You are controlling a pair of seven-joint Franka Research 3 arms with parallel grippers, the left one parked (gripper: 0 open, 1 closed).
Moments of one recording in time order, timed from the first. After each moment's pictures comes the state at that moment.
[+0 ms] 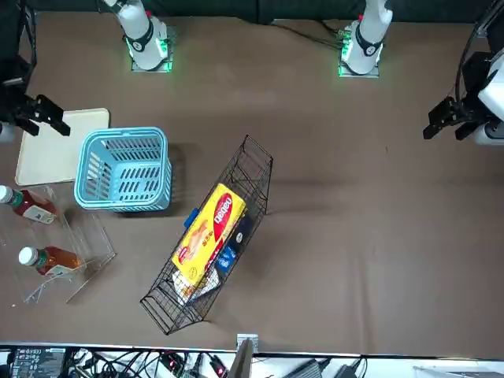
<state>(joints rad) -0.03 0.01 0.00 -1.59 0.01 1.57 -0.03</state>
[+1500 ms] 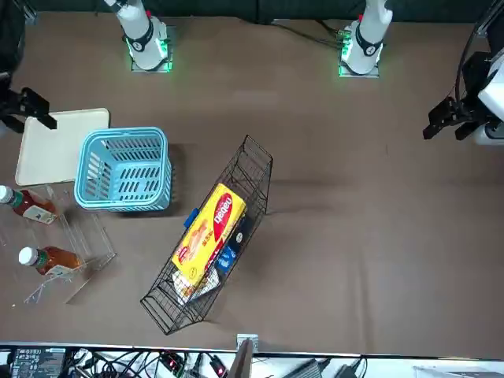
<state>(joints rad) -0.10 0.01 -0.01 -1.59 -0.02 1.55 -0.27</state>
